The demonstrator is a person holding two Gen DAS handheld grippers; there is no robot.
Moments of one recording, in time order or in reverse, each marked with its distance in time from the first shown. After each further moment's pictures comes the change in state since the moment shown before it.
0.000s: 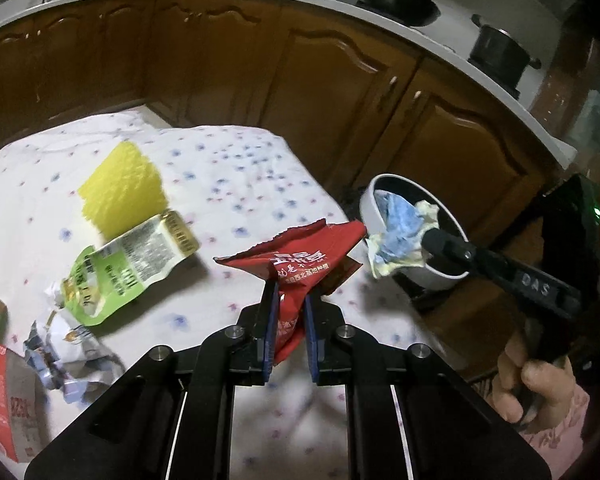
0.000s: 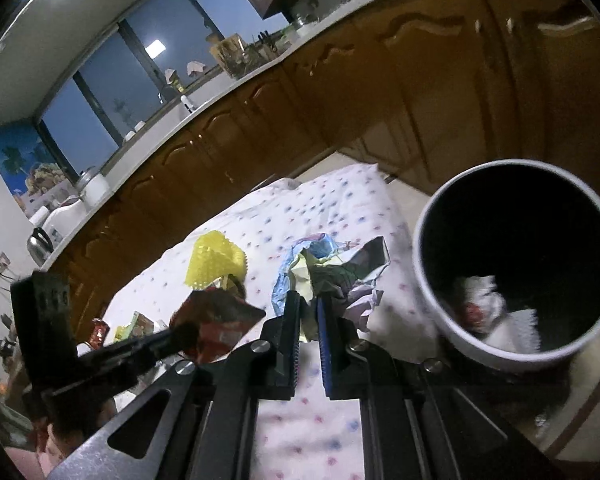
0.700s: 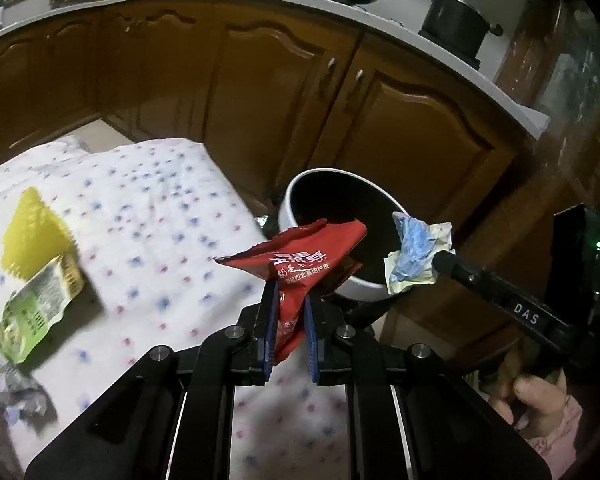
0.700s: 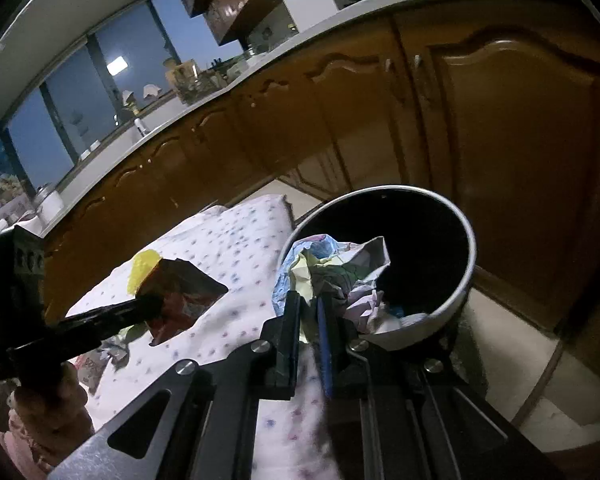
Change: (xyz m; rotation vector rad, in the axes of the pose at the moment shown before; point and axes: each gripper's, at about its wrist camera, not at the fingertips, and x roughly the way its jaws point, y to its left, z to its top) left arm 0.032 -0.085 0.023 0.111 0.037 -0.078; right arm -0.065 -0.064 -0.004 0.028 -0.087 -0.197
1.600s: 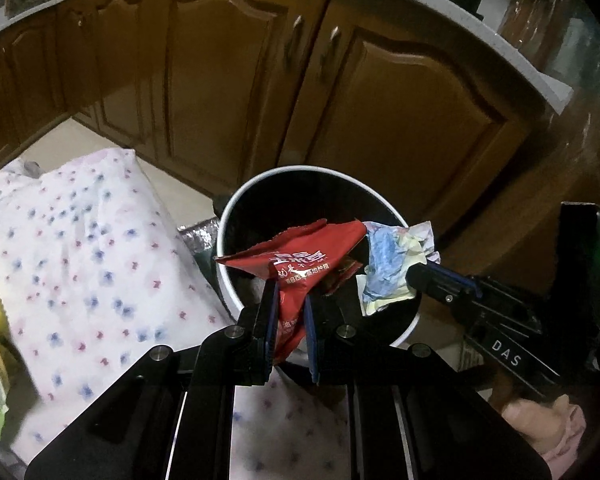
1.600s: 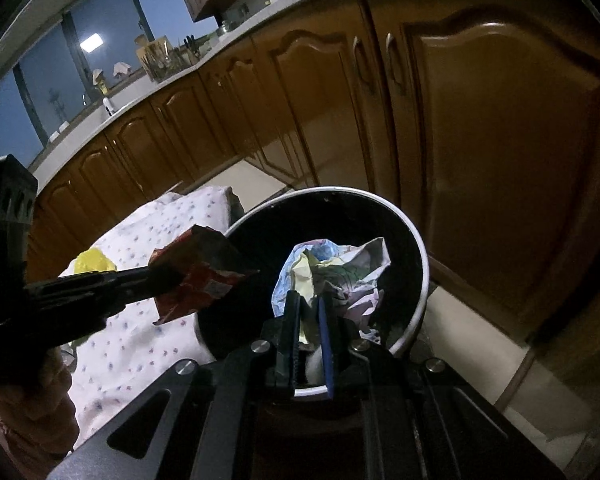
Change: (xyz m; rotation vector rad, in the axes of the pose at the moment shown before) left arm 0.097 -0.047 0.052 0.074 0.134 -0.010; right arm 0.045 -0.037 0.028 -0.035 0.097 -0.106
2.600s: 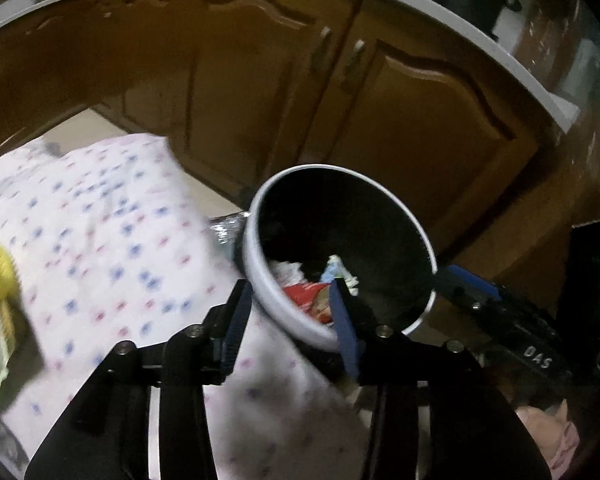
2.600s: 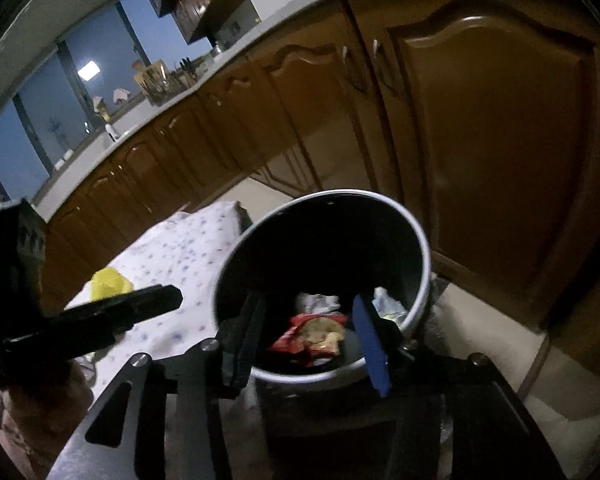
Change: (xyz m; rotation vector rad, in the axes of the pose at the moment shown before) left arm -0.025 0.022 -0.028 -0.089 -0.057 0.039; right arm -0.021 0.004 -0.018 0.084 -0.073 0.073
